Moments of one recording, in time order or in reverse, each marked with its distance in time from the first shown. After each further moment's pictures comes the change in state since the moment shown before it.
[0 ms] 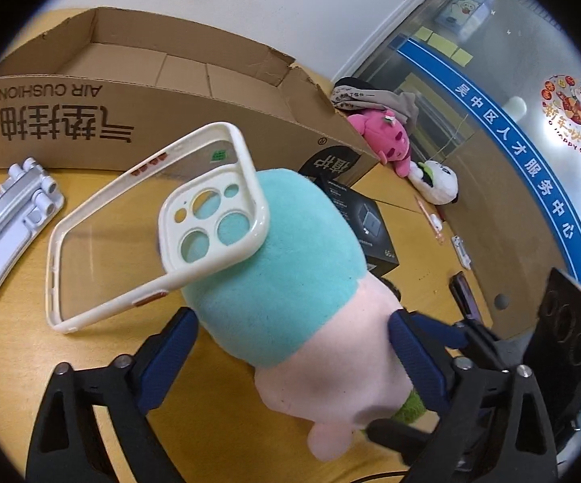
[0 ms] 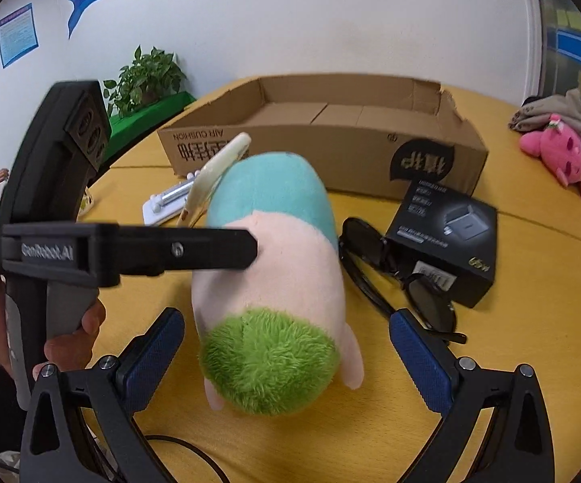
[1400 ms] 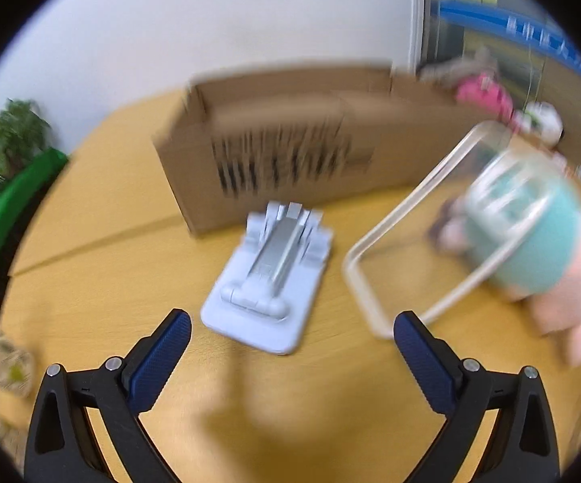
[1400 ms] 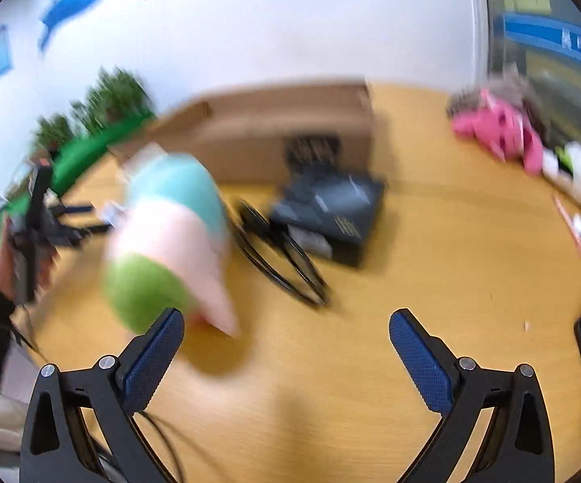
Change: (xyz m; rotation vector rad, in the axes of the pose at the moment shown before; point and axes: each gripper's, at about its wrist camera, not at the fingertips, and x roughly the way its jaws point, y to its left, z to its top) left arm -0.092 0.083 -0.020 0.305 -0.131 0.546; right arm -0.087 -0.046 -0.051 0.057 -0.106 -0.090
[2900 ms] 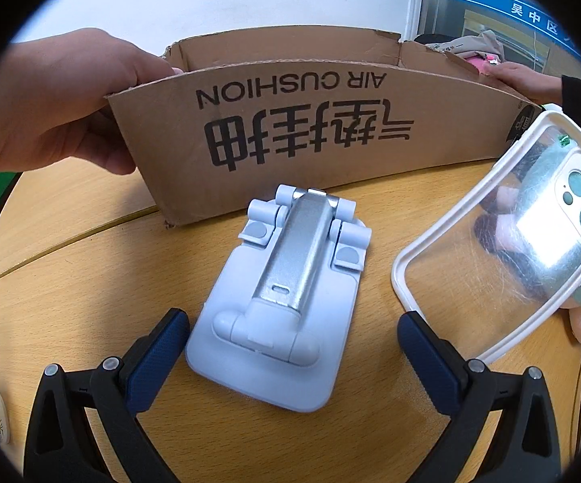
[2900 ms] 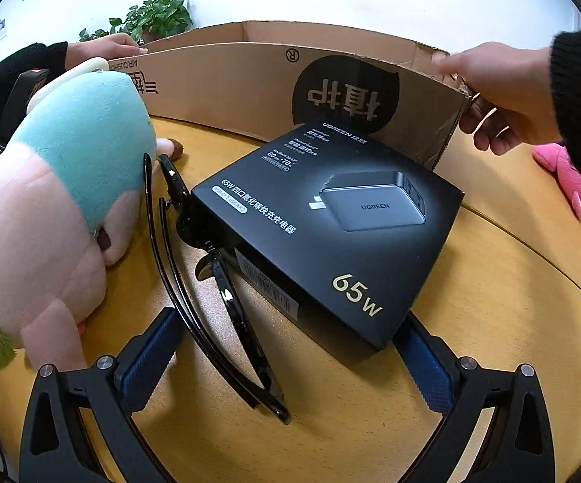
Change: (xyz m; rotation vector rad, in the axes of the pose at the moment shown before) left arm 0.083 0.031 0.014 0.031 0.152 -0.067; right arm 0.168 -0.055 0.028 -0.267 0.207 0.054
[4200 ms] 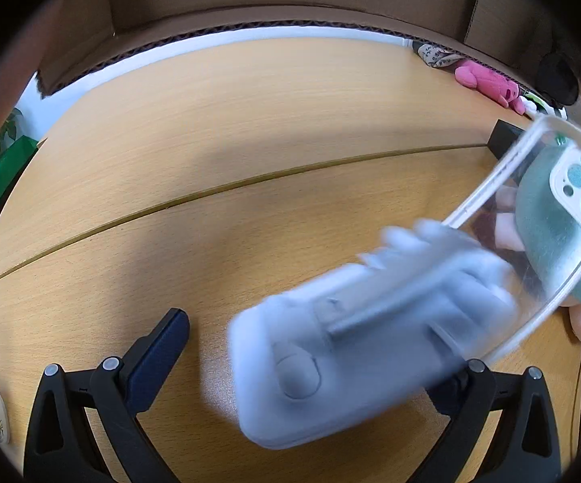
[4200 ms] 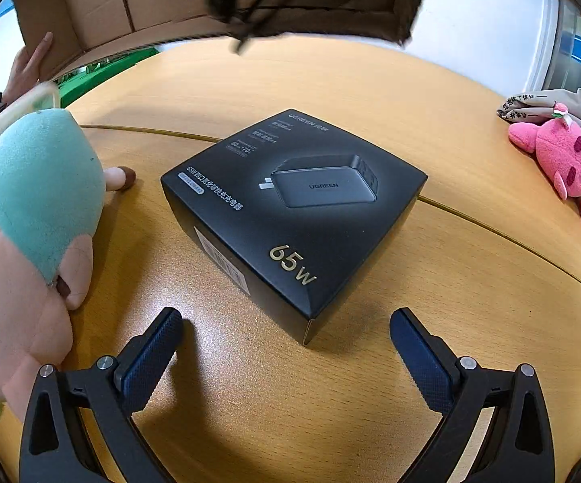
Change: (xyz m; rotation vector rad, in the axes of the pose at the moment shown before) left arm 0.001 -0.001 0.004 0.000 0.002 -0.002; right arm 0.012 -0.029 0.010 0.114 0.002 -0.083
